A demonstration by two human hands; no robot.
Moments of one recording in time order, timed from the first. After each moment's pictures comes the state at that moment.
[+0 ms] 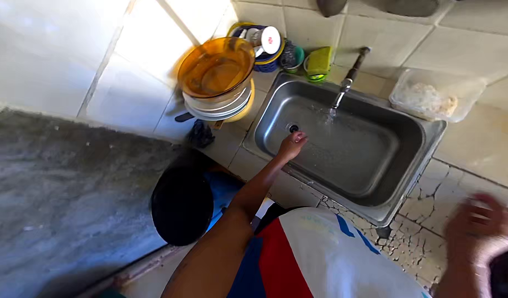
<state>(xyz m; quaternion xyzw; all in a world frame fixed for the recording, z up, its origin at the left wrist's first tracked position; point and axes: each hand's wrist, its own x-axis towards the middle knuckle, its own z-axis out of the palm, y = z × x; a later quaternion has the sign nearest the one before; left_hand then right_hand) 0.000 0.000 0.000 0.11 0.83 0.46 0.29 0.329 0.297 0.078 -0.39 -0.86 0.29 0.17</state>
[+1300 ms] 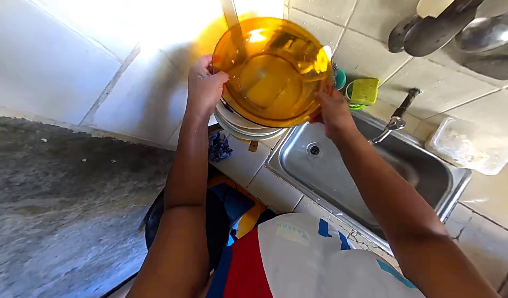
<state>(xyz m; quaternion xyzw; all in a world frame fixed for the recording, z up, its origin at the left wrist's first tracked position) -0.230 -0.244 0.245 0.01 0.86 0.52 0.01 -0.129 0.031 0.184 -0.25 -0.67 0.70 -0.03</state>
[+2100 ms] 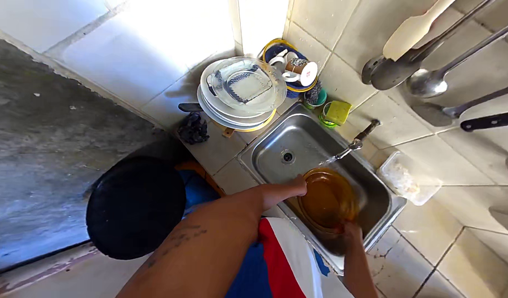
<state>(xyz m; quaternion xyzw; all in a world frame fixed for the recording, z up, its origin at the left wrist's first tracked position) 0.004 0.057 -0.040 0.13 0.82 0.22 0.51 0.194 0.259 -0.068 -0.61 -0.64 0.45 -0.10</state>
